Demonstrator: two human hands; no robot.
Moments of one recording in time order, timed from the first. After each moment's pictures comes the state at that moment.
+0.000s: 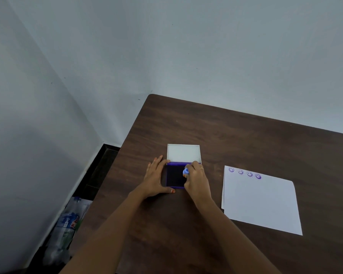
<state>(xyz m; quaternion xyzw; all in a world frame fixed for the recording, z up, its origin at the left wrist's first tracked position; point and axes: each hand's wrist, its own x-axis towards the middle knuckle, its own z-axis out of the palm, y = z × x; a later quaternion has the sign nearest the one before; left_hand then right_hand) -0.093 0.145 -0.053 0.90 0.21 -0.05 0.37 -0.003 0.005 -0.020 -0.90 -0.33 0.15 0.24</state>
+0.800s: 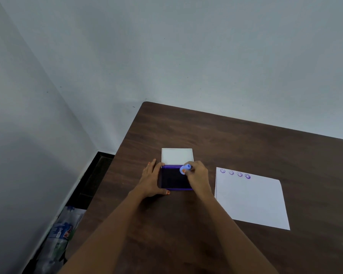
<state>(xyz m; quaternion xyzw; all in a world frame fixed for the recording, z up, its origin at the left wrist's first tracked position) -0.087 0.142 -0.042 0.91 0.23 -0.10 0.34 0.015 -0.003 -0.004 -0.86 -0.18 0.17 0.44</state>
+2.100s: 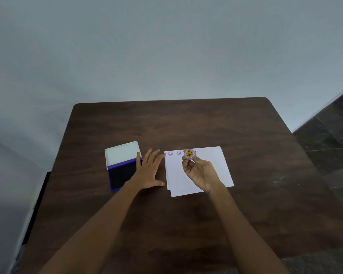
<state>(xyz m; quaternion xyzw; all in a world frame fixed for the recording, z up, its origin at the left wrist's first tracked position) 0.004 0.036 -0.035 0.98 -0.01 -0.11 0.13 0.045 -0.155 0.032 -0.31 0.17 0.36 0.86</state>
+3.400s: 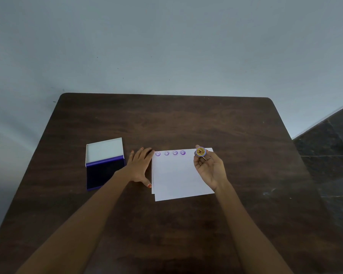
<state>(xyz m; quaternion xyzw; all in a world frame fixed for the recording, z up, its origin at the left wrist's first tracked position) 0.039 0.011 -0.019 0.96 0.02 -0.26 0.14 0.110 -0.219 0.015 -0.33 0.21 0.30 0.87</state>
